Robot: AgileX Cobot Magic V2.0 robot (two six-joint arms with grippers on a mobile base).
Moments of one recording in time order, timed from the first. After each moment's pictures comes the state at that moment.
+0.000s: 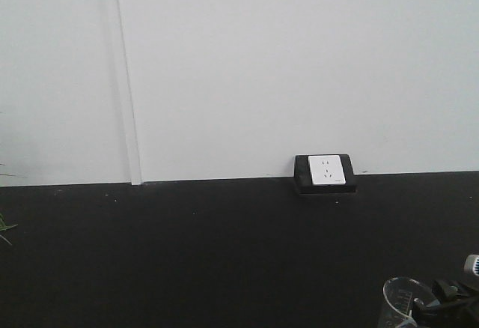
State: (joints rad) left arm -0.07 -0.01 0.03 -0.02 0.01 0.05; right arm -0.04 1.51 -0.45 -0.05 -0.62 0.13
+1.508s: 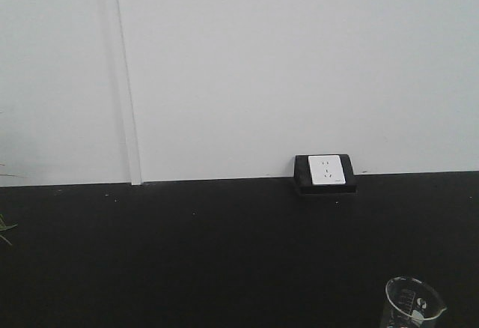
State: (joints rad) left arm -0.07 -0.01 0.03 -0.02 0.01 0.05; right arm -0.04 0.52 -0.19 -0.89 -0.26 0.73
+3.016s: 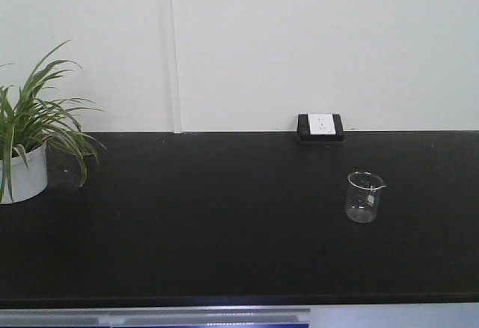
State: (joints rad) left arm -0.07 -0.01 0.03 -0.02 0.01 0.05; right arm -0.04 0.52 -0.19 -0.89 -0.26 0.73
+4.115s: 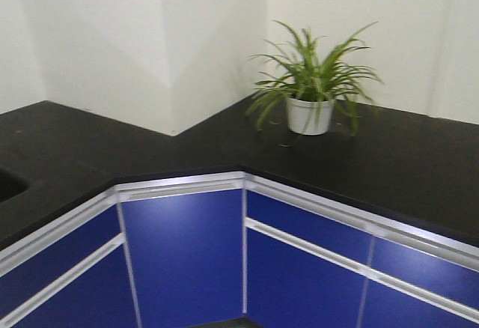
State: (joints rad) left arm -0.07 -0.01 0.03 -0.02 0.01 0.05; right arm -0.04 0.52 -0.19 -0.89 -0.26 0.73
